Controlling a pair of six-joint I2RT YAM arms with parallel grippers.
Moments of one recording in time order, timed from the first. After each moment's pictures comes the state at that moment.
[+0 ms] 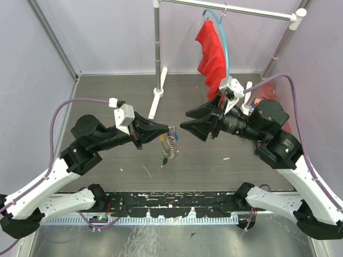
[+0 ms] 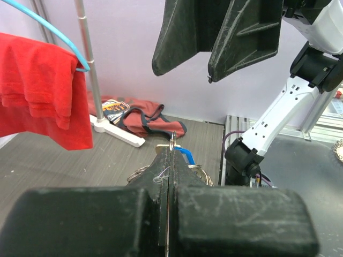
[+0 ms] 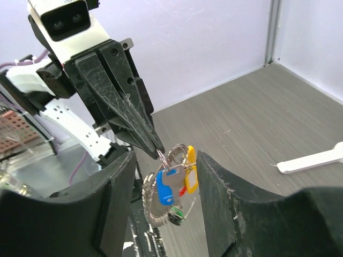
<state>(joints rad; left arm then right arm) -0.92 0.87 1.05 0.02 0.41 -0.11 0.78 0.92 1.38 -0.40 -0.42 0.22</state>
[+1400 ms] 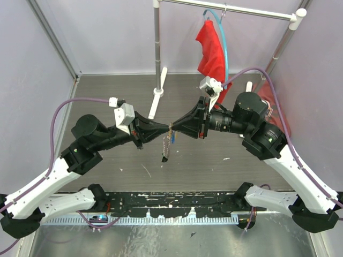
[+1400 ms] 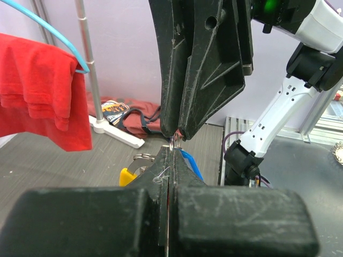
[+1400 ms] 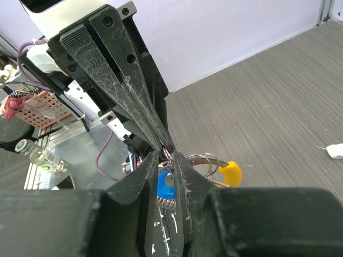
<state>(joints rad) -0.92 0.87 1.05 0.02 0.41 -0.12 0.78 1.01 1.37 -0.39 -0.57 0.32</state>
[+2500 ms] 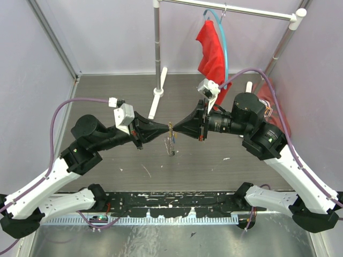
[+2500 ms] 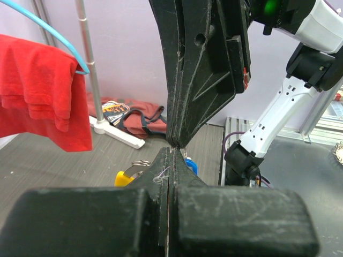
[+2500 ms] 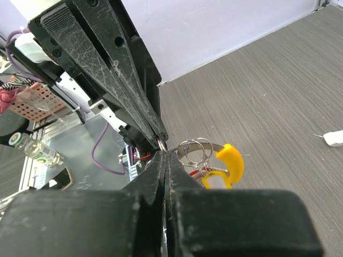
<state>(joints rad) -0.92 0.87 1.05 0.02 0.41 -0.11 0.78 1.01 1.37 -0.45 -0.56 0.29</state>
